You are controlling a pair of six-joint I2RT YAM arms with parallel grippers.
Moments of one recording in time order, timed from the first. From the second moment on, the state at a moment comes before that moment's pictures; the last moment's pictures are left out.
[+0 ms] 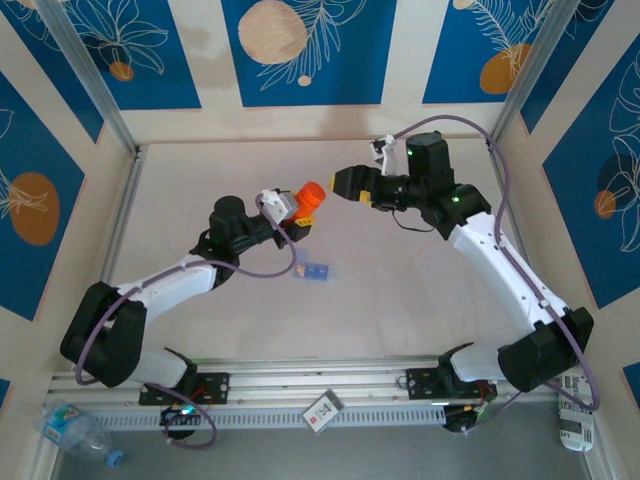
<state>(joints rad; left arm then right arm) -0.51 1.41 0.76 0.54 0.54 0.21 0.42 1.32 1.37 -0.56 -0.63 0.60</state>
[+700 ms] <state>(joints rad) -0.47 1.44 0.82 0.51 0.87 0.06 0.54 1.57 1.64 -0.85 -0.62 0.07</state>
